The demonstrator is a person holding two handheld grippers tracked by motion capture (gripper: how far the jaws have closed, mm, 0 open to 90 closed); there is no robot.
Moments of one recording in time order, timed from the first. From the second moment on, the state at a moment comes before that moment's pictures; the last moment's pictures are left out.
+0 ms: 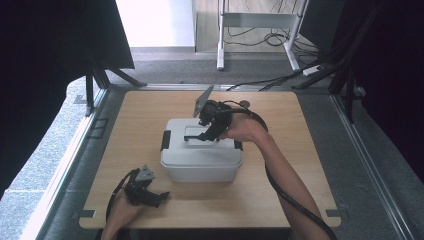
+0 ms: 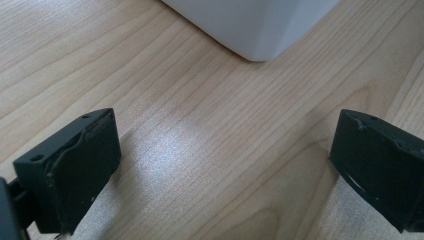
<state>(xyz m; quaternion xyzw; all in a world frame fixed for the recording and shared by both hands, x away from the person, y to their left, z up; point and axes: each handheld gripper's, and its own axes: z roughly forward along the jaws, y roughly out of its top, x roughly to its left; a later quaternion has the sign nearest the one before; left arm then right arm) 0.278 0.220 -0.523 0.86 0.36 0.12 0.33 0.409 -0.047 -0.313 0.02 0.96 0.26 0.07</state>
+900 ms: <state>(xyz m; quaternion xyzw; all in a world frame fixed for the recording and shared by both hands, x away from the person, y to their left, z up) 0.278 0.220 -0.523 0.86 0.36 0.12 0.33 0.392 -0.185 -0.325 0.20 0.92 0.30 0.13</state>
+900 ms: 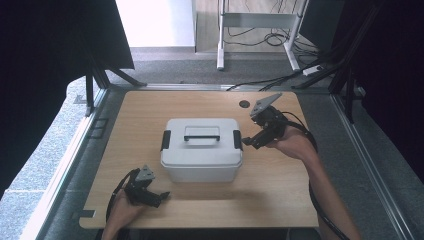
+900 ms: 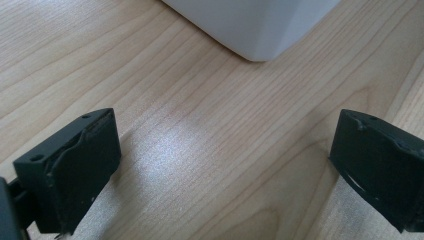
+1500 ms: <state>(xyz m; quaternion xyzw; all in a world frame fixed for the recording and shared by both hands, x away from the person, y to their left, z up) 0.278 0.220 -0.523 0.86 0.36 0.12 0.33 0.368 -0.250 -0.345 0.27 0.89 0.32 0.16</state>
